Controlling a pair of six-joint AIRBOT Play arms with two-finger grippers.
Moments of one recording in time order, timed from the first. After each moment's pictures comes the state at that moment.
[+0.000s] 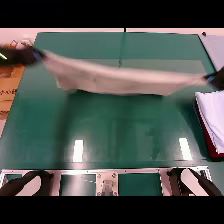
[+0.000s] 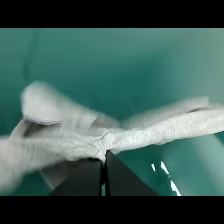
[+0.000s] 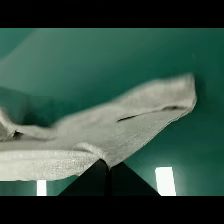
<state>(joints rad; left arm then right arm) 0.17 -1.04 1.43 0.75 -1.16 -1.12 -0.58 -0.90 1.17 -0.79 1.27 1.39</state>
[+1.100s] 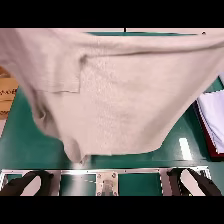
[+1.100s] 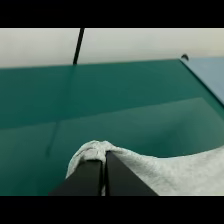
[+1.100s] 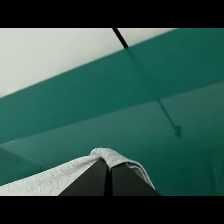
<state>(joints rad) 0.18 -0.95 1.58 0.79 -1.13 -1.28 -0.45 -0.89 1.34 -0.83 1.08 1.47</state>
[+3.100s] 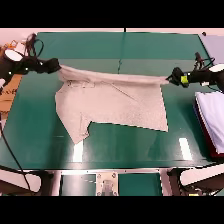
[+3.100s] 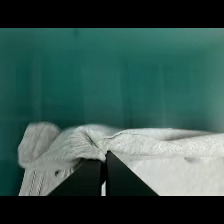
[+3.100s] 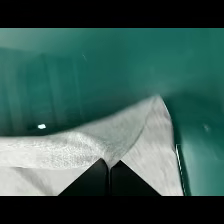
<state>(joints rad) 0.12 -1.66 1.55 0.86 -0.84 -1.19 -0.30 -1.68 1.44 -0.79 0.97 1.33</state>
